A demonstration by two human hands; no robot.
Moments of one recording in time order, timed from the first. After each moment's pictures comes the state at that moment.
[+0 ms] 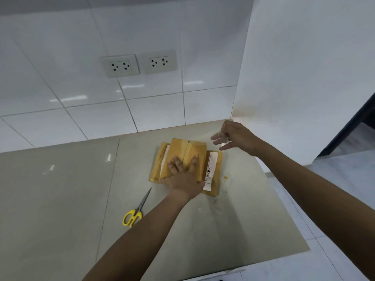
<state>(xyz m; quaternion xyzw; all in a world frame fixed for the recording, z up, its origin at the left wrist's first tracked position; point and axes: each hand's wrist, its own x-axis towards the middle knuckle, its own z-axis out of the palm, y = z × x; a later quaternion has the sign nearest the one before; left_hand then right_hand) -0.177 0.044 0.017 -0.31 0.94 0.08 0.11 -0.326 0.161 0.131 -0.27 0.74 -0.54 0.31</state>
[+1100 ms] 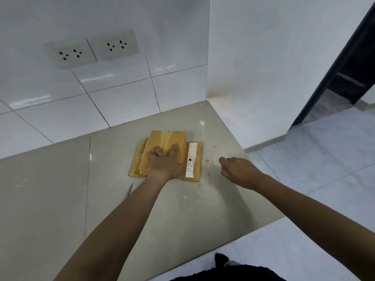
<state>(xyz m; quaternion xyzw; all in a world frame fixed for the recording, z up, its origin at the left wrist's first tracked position) -0.201 0.023 0.017 -0.27 0.94 0.10 0.20 -0.292 0.261 -0.006 -0.46 0.88 -0.06 0.05</state>
